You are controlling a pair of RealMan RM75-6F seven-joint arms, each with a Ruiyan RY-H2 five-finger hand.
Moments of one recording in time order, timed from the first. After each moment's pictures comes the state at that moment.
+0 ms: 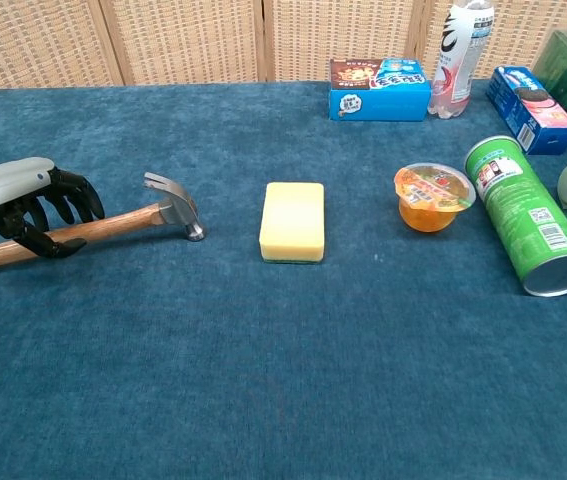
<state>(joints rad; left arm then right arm) -0.54 -1.51 -0.15 -1.62 0.90 1.06 0.40 -0.05 -1.18 0.03 -1.49 -1.53 1.59 0.29</state>
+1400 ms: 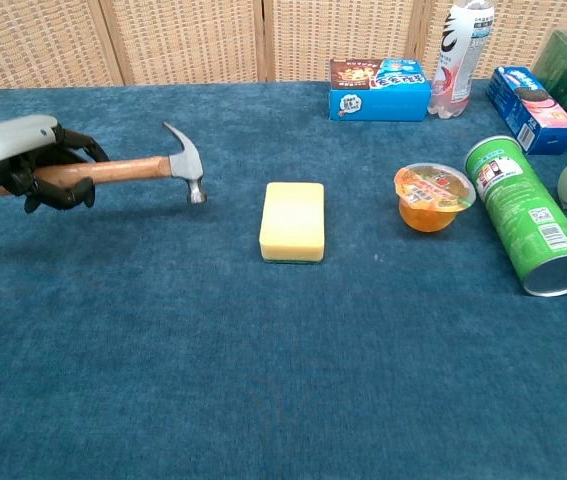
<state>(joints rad) -0.57 -1.48 -0.21 -1.64 0.94 1.05 0.26 -0.11 -1.15 0.03 -1.51 -1.51 1.61 0.32</state>
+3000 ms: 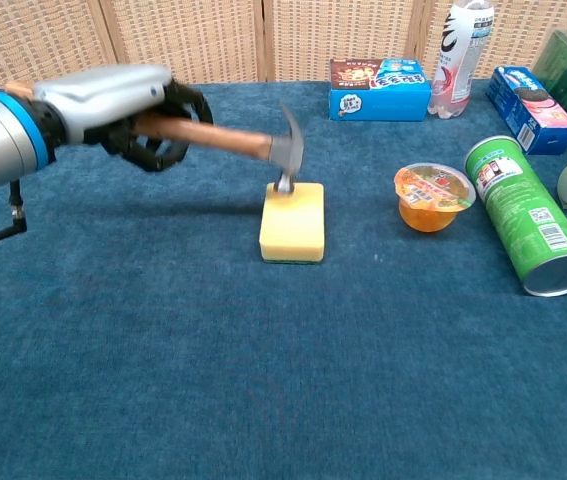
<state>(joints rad) -0.76 -1.54 -0.18 -1.50 1.26 1.02 0.26 -0.13 -1.18 0.06 -1.48 -1.44 1.57 0.33</state>
